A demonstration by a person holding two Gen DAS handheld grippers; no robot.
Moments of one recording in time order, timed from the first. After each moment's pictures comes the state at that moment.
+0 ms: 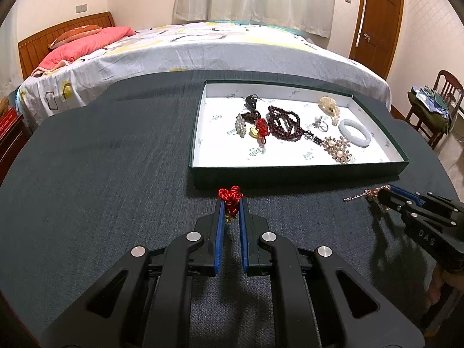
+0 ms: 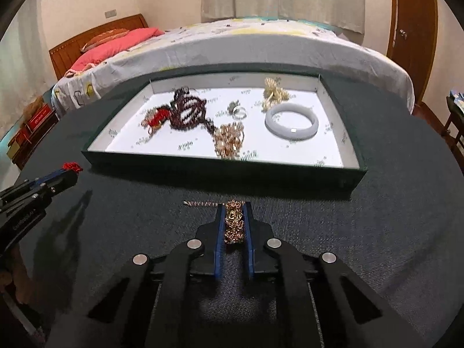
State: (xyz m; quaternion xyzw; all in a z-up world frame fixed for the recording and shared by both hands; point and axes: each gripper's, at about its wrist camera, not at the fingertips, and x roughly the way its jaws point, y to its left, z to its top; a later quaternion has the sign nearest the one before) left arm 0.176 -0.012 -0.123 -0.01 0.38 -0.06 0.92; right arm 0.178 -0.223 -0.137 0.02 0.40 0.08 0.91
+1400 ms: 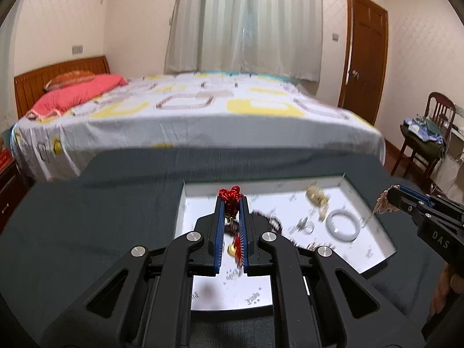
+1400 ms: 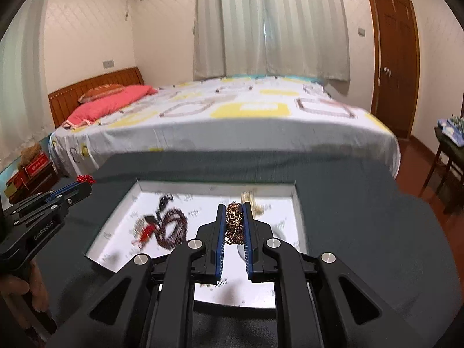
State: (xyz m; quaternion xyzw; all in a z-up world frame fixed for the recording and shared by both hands) left arm 0.253 -0.046 -0.061 0.00 0.28 -0.07 0.96; right arm 0.234 -0.249 -0.068 0.04 0.28 0.06 0.96
